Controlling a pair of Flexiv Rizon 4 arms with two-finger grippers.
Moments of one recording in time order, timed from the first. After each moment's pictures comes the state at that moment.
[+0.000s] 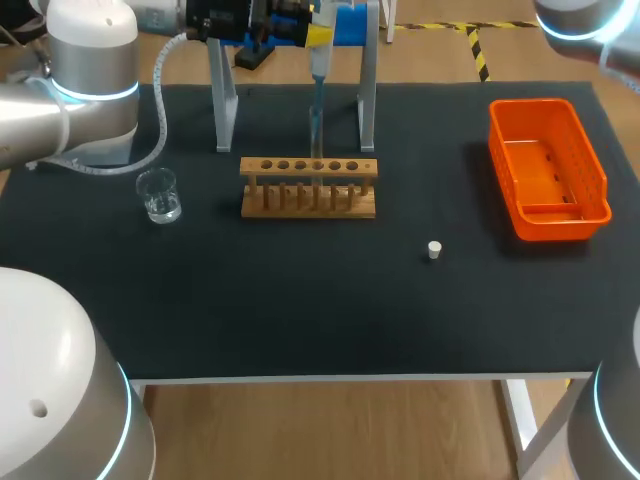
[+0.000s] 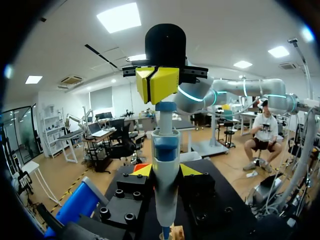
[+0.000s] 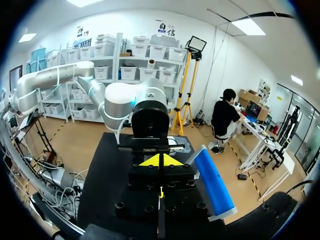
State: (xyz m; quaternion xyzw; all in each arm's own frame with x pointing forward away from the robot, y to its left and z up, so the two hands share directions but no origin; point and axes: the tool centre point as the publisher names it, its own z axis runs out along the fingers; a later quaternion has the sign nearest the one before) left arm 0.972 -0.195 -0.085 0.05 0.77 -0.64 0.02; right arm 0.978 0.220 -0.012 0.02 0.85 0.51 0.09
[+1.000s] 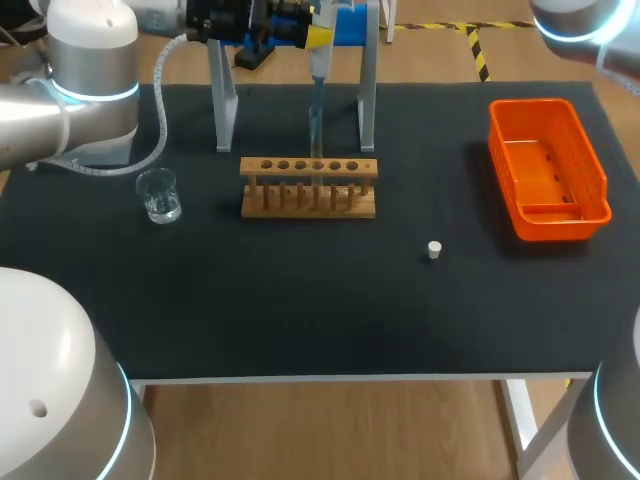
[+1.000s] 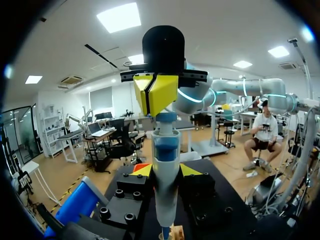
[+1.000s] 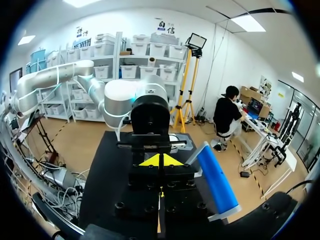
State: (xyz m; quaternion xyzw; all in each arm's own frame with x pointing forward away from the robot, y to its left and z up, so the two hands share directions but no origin) left arm 0.972 -0.195 -0.087 0.05 0.77 -0.64 0.02; right arm 0.979 0.221 -0.023 0.03 0.86 0.51 0.08
